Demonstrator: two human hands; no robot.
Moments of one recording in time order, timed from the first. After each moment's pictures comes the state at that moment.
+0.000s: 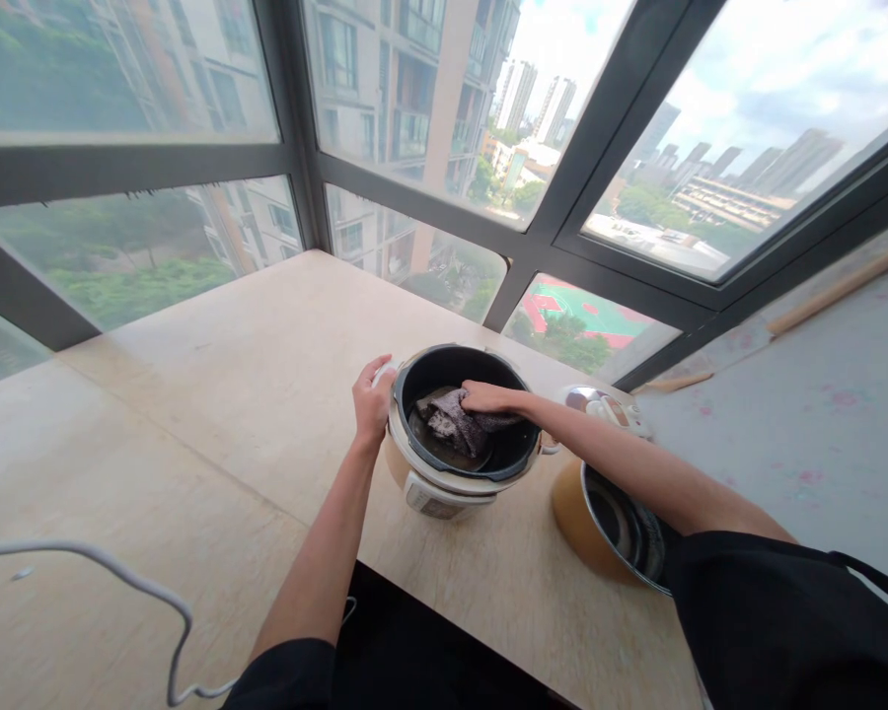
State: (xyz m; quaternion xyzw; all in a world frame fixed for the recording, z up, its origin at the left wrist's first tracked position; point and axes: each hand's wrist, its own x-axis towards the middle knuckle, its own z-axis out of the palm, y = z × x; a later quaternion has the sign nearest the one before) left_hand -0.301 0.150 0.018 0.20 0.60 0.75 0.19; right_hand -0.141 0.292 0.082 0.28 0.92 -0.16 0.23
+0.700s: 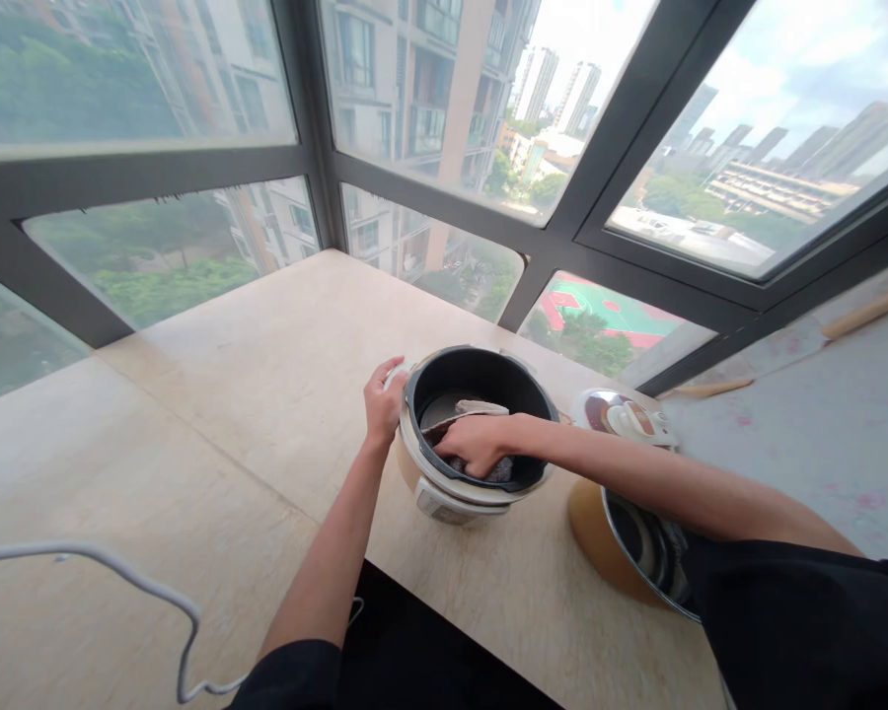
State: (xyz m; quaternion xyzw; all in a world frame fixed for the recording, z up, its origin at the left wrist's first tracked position) left_hand -0.304 0.149 0.014 0.22 0.60 0.74 0.20; right_hand -0.150 0.228 0.093 -0.15 0.95 -0.10 0.25
